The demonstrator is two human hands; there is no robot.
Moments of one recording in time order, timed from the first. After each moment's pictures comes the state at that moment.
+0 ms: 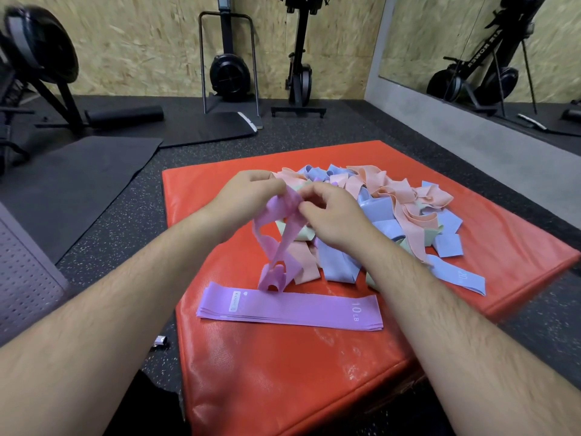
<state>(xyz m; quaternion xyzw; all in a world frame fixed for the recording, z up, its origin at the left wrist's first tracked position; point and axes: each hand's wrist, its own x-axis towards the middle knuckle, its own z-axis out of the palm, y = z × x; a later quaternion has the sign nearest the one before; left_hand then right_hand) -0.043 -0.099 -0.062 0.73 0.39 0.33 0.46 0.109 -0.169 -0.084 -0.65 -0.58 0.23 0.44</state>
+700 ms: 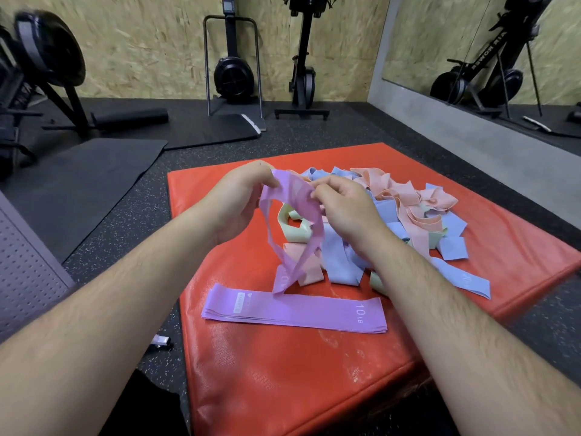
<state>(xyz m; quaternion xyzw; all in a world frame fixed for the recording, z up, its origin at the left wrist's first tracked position) -0.056 -0.104 -0.050 0.61 0.30 0.37 0.63 0.108 -0.172 -0.070 -0.65 -0.49 0.27 0.51</state>
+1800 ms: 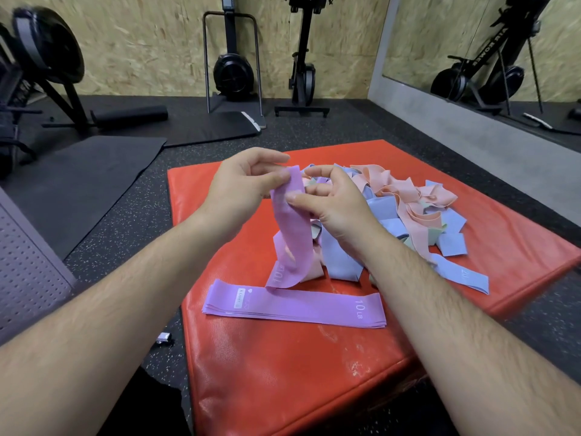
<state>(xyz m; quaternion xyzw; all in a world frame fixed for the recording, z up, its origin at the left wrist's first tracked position) -0.051 -0.104 -0.060 0.66 0.32 0.46 0.50 0.104 -0.170 -0.082 -0.56 -0.48 0.37 0.56</state>
